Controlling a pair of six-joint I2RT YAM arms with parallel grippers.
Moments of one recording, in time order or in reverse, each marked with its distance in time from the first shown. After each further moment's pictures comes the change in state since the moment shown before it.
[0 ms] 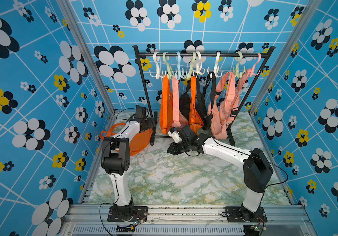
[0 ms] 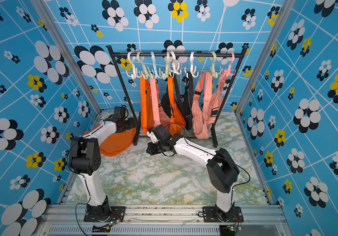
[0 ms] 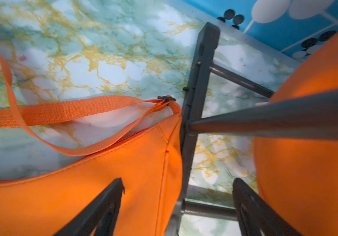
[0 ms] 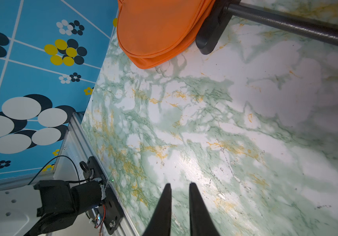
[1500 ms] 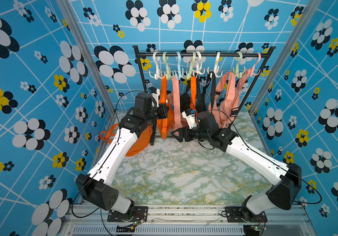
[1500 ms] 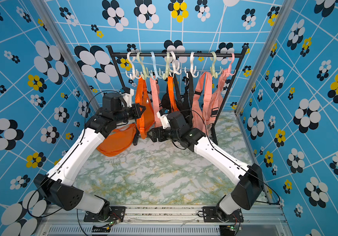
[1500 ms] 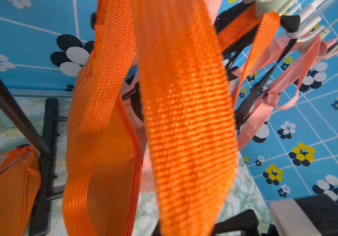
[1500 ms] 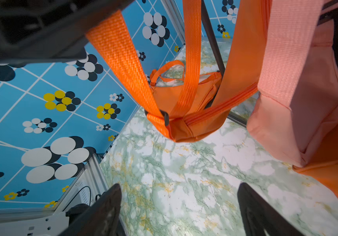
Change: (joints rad) left arm -0.264 -0.439 0.138 -0.113 0.215 -0.059; right arm -0.066 -0.270 0.038 0.048 0.080 -0.074
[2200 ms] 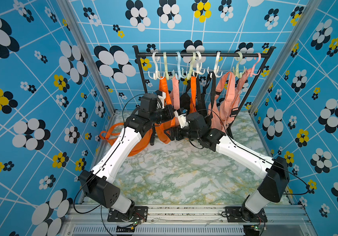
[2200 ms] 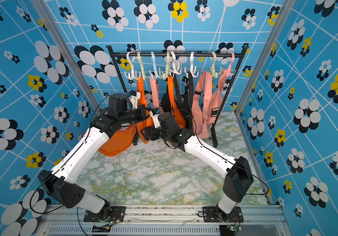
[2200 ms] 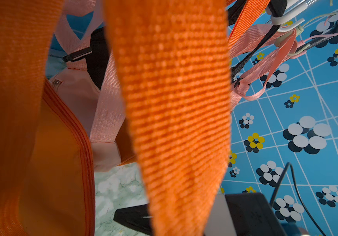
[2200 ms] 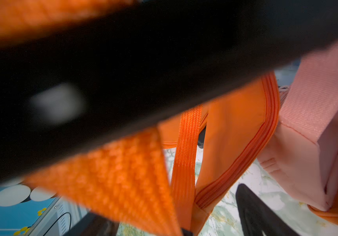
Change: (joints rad) left arm -0.047 0.047 0.025 0.008 0.127 -0.213; right arm 0.058 0.105 0.011 0.157 0.144 0.000
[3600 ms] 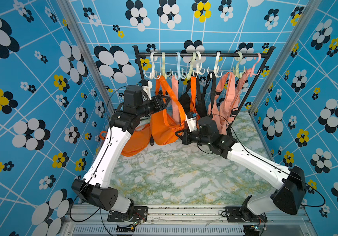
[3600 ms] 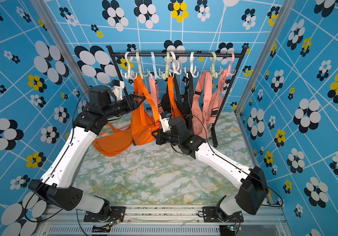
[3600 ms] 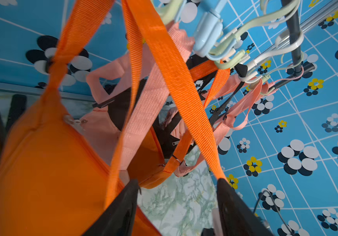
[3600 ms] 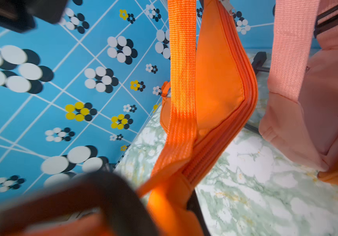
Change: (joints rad) left arm 0.172 -0.061 0.096 -0.035 -0.004 0.045; right arm -0.080 -0.243 -0.200 0.020 -0.213 0.104
